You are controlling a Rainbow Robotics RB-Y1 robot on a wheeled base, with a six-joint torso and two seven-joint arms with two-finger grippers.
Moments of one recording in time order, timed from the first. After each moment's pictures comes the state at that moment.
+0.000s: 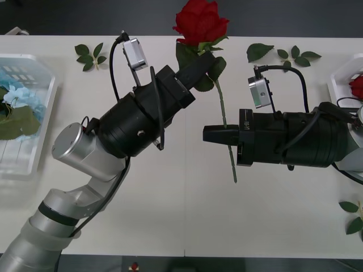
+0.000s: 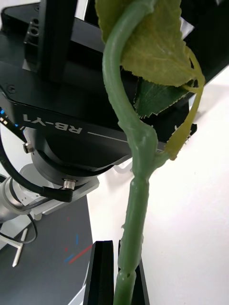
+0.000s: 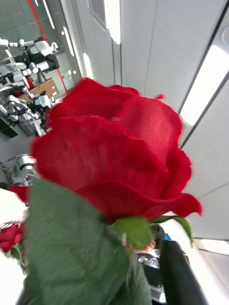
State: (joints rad) right arm -0.43 -1.08 0.70 -1.96 -2.51 0.57 2.70; left arm -0.24 0.26 -0.37 -1.82 2.34 0.52 -2.51
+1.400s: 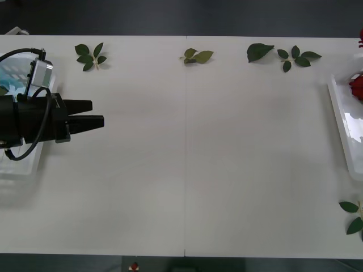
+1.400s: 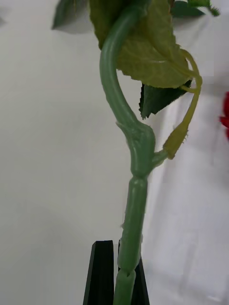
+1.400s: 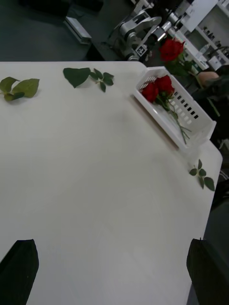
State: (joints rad) right arm -0.43 -1.43 0.49 -1.12 -2.18 0.88 2.34; left arm -0.18 1.26 -0.33 -1.89 2.37 0.64 -2.51
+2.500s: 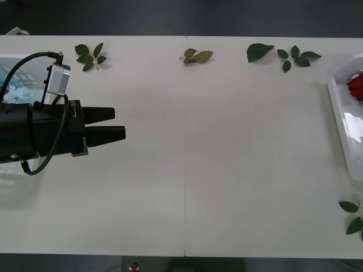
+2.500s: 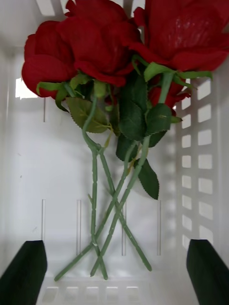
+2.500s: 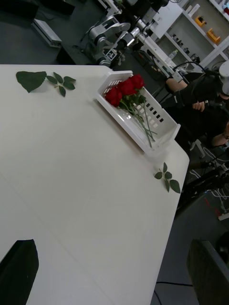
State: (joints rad) right arm -0.43 -1.40 0.49 -0.86 -1.99 0.76 2.31; left arm -0.17 1.28 -0.38 -2.06 2.41 0.57 -2.51
